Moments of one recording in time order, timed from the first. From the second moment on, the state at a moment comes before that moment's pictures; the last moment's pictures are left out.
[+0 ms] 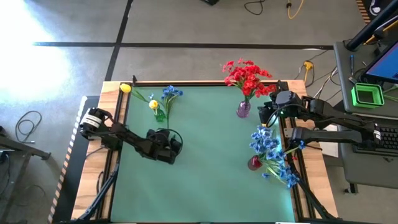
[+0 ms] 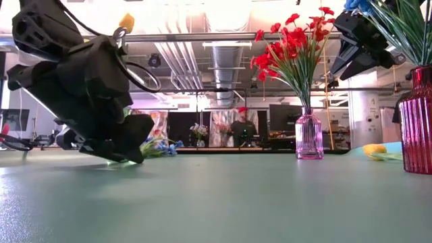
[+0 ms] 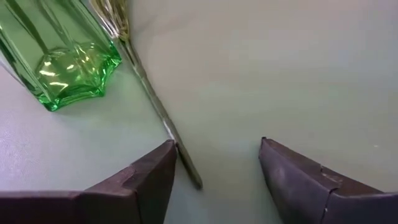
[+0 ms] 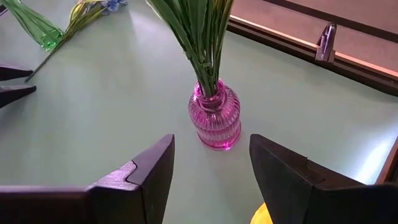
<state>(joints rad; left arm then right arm) -0.28 1.75 0.60 -0.21 -0.88 -1.34 -0.37 0.72 0.77 -0.83 0.25 0.52</state>
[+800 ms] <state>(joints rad) -0.30 1.75 0.68 -0.21 -0.75 -1.13 -0.37 0.72 0.77 -0.84 0.25 0.51</state>
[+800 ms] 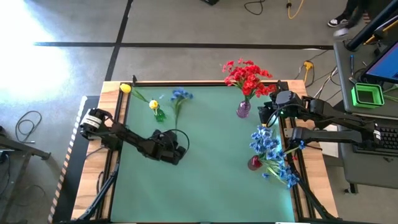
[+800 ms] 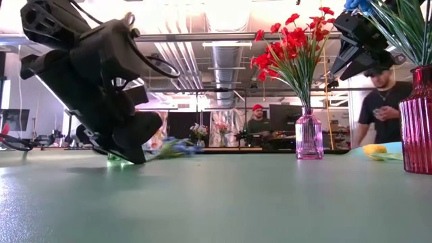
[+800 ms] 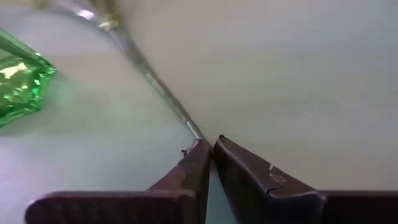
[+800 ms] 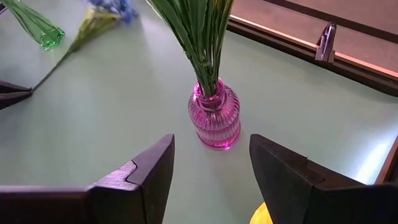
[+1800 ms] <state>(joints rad) -0.49 1.54 0.69 -0.26 -0.59 -0.98 -0.37 0.72 0.77 -0.84 0.25 0.51</state>
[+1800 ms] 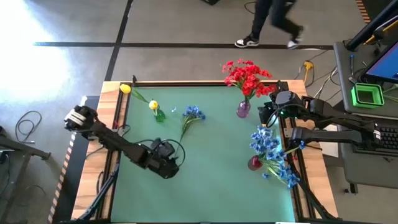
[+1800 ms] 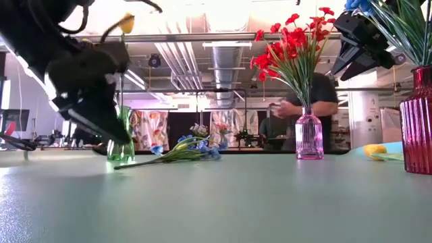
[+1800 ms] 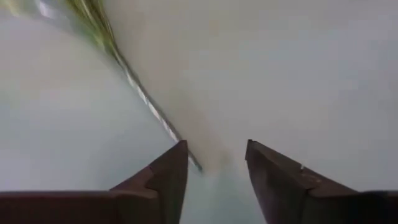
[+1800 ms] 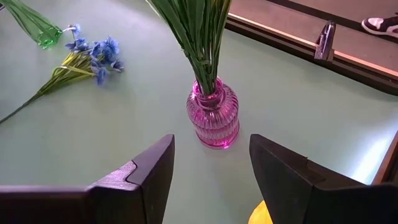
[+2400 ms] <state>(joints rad) -0.27 1.71 0.69 -0.03 -0.91 -0.76 -0.37 0.72 0.76 -0.84 0.26 0.50</state>
